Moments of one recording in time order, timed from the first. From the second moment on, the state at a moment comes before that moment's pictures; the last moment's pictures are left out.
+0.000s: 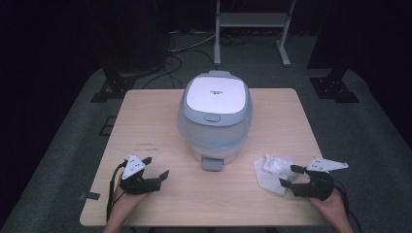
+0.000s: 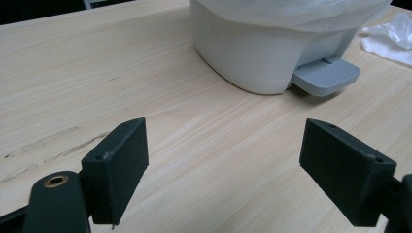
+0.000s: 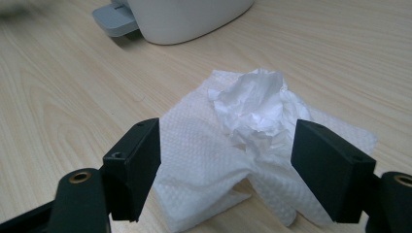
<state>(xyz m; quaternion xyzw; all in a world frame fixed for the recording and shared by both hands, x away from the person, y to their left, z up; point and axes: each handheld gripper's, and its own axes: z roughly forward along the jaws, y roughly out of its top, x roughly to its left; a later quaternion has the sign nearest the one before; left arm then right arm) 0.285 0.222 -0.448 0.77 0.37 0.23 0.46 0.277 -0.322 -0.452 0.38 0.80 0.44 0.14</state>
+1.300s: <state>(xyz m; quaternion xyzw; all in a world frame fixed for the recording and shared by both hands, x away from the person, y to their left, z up) 0.309 0.133 -0.442 0.81 0.29 0.19 0.46 0.274 -0.325 -0.451 0.39 0.79 0.45 0.14</state>
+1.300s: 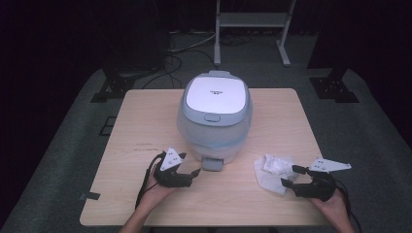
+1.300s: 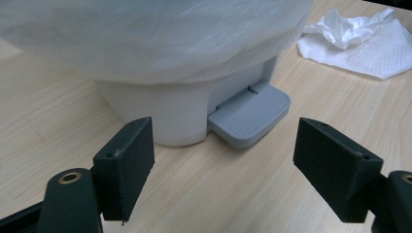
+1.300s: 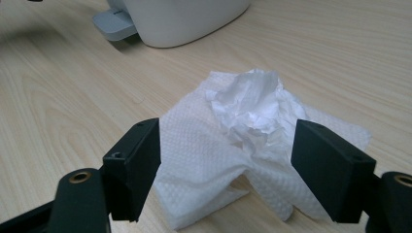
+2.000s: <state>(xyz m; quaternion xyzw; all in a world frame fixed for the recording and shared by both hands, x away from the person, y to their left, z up) 0.316 0.102 -0.449 0.83 0.27 0.17 0.45 0.272 -0.325 -0.449 0.38 0.80 0.45 0.14</state>
